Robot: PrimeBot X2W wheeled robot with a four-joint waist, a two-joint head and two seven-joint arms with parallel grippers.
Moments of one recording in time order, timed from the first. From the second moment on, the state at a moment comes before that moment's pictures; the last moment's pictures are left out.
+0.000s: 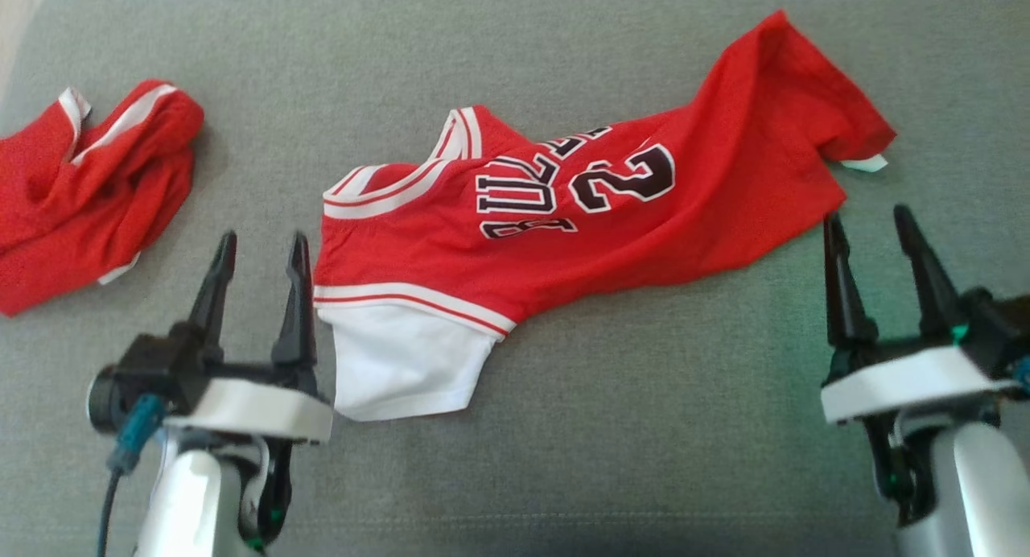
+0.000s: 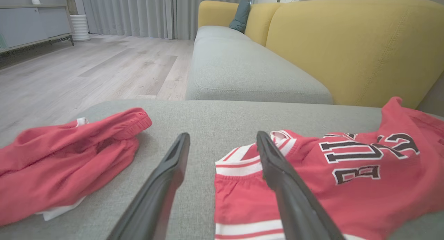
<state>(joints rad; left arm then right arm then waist) -0.13 0.06 -0.09 0.11 -0.14 -0.04 -0.25 -0.13 -0.10 -0.01 0.06 0.17 0.13 -0.07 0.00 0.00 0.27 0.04</state>
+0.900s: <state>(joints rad) 0.02 0.06 -0.15 0.21 -0.21 -0.07 -0.14 -0.03 -0.06 -0.01 0.01 0.17 0.13 -0.03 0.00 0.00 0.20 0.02</state>
